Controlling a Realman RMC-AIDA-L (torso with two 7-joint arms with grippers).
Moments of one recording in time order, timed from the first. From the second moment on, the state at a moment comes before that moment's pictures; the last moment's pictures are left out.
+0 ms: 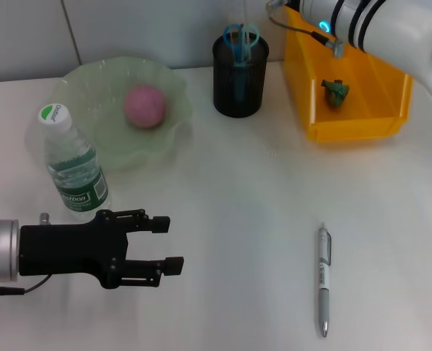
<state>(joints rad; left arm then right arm) -0.80 -1.96 2.50 -0.22 0.25 1.68 -1.02 0.87 2.09 -1.22 -0.49 -0.95 -0.54 0.97</state>
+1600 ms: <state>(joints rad) -0.80 -1.96 2.50 -0.22 0.25 1.68 -1.01 0.55 2.08 -1.24 -0.95 -1.45 -0.81 1.82</state>
